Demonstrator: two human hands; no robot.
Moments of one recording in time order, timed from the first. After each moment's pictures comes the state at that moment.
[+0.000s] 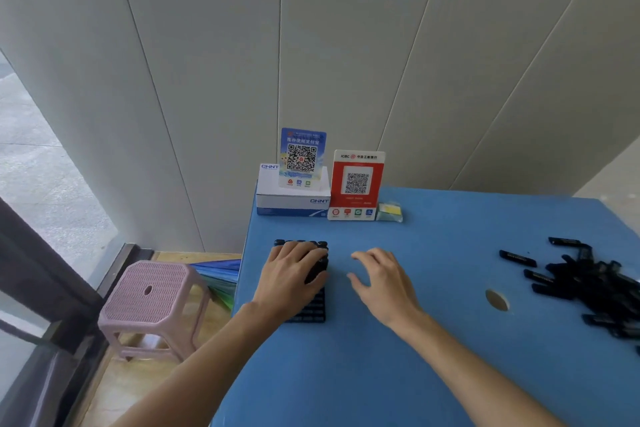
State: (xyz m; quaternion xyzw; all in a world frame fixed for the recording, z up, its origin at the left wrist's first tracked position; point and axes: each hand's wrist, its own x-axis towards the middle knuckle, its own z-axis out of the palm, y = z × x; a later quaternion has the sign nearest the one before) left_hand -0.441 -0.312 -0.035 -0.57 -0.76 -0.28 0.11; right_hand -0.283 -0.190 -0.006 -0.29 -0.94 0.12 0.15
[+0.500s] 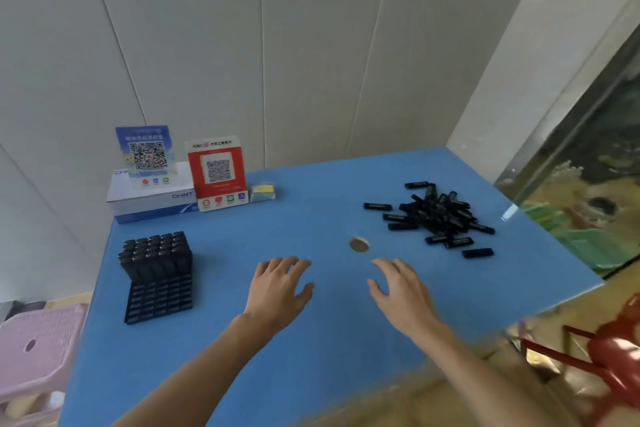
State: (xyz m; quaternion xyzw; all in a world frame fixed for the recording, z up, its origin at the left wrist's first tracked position) left_hand -0.232 -0.227 -0.039 -0.65 -0.73 -0.22 0.06; right_hand -0.011 -0.137 -0.003 -0.49 -0.86 0.11 0.14
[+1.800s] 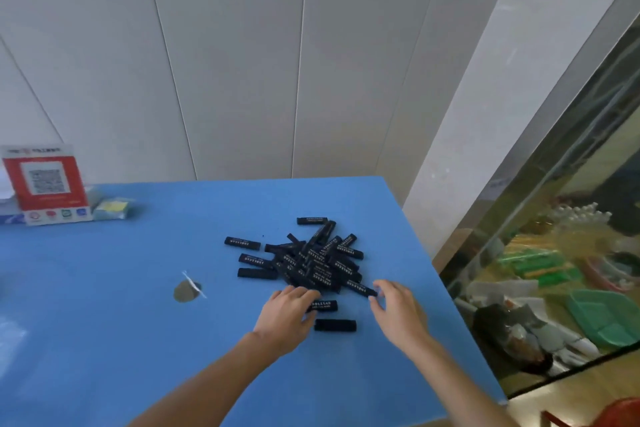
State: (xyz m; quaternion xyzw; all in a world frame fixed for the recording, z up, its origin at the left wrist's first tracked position) left_hand 0.069 0.066 -0.063 -0.63 -0.75 -0.18 -0.09; right_hand 0.259 0.191 -0.030 -0.48 -0.85 0.18 0.10
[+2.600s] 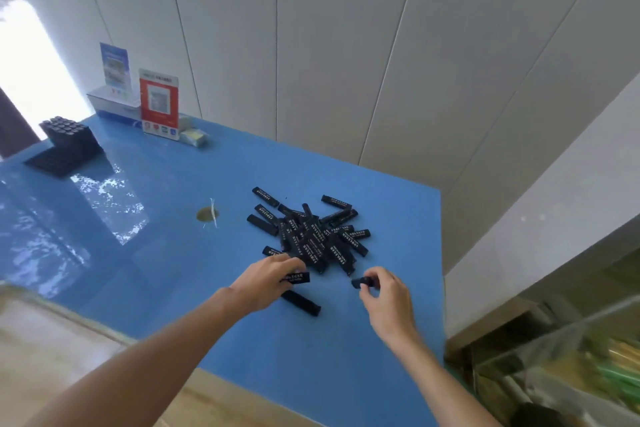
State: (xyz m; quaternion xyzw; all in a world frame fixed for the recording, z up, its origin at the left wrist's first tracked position) left_hand 0.128 0.081 -0.051 -0.47 -0.85 -0.20 -0.14; right_hand 0.289 0.271 -0.041 -0.29 -0.89 0.31 0.15
